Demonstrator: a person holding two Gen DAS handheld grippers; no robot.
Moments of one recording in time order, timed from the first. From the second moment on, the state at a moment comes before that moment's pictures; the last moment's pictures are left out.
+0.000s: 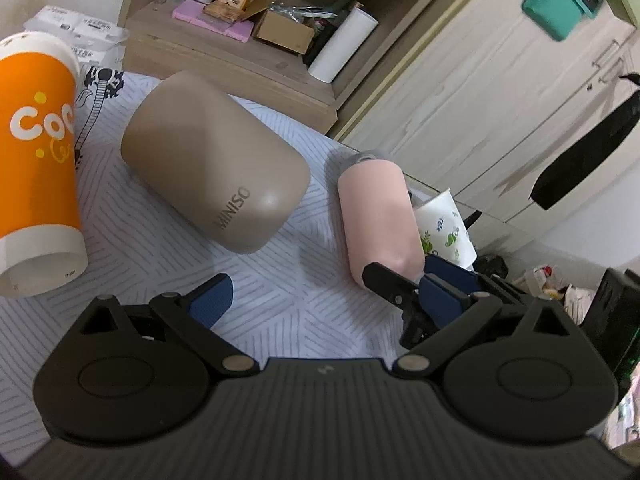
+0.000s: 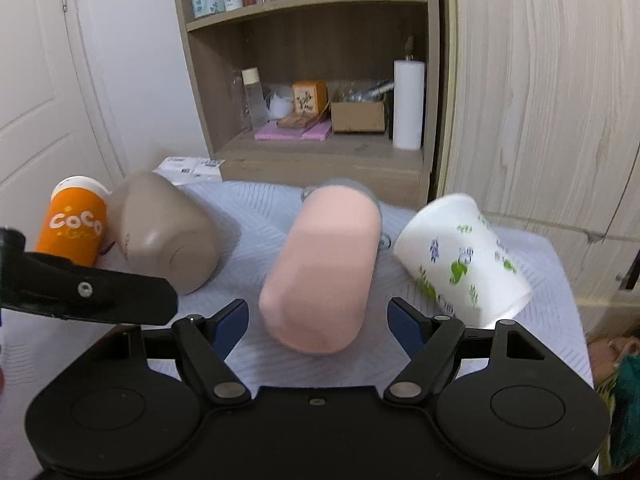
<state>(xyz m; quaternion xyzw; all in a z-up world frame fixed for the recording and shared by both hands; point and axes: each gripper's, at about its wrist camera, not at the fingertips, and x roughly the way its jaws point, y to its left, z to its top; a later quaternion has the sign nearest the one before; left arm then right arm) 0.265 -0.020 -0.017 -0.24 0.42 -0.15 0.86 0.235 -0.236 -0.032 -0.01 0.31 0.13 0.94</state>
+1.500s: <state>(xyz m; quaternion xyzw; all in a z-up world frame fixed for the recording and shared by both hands) 0.190 -0.006 -0.039 -0.27 0.44 -0.24 0.82 0.097 -0.199 -0.049 0.14 0.33 0.15 0.92</state>
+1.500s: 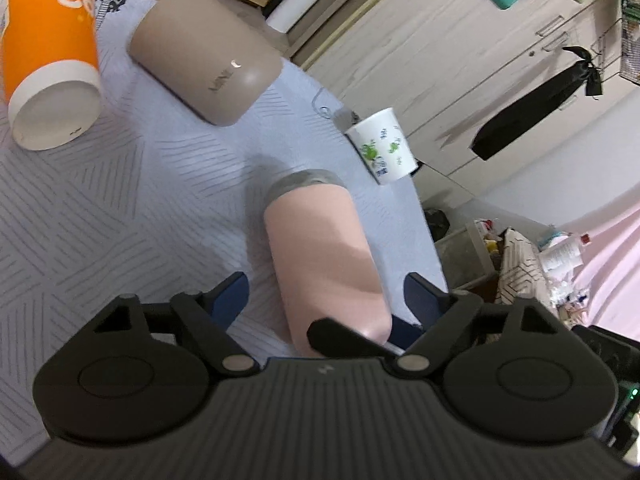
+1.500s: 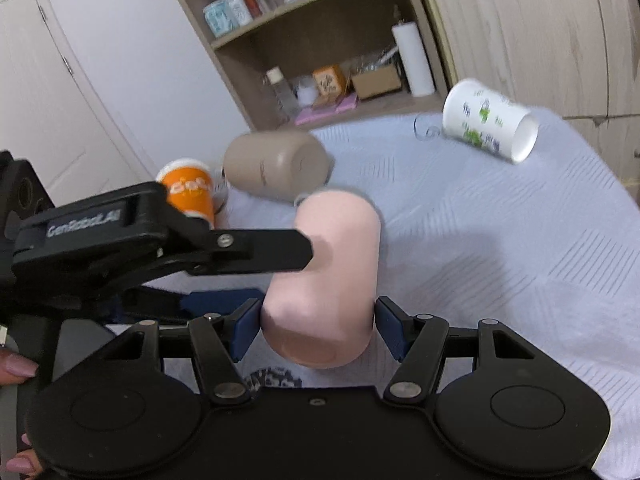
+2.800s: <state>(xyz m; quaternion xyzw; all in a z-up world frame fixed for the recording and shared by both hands) 0.180 -0.020 -0.041 -0.21 0.40 -0.30 0.84 0.127 -0.210 -0.047 0.08 0.37 0.26 0.89</state>
